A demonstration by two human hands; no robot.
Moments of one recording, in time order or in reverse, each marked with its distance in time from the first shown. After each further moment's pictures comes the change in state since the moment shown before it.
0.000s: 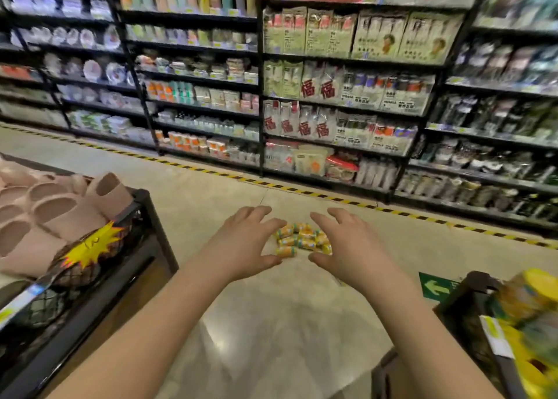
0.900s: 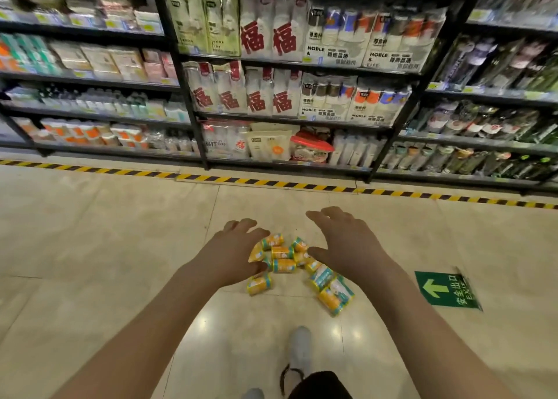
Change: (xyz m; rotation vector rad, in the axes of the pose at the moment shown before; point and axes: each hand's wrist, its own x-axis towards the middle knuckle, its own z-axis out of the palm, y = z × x) left_hand 0.559 -0.198 0.107 -0.135 -0.335 0.135; right_hand 0.524 0.189 0.079 0.060 -0.225 0.230
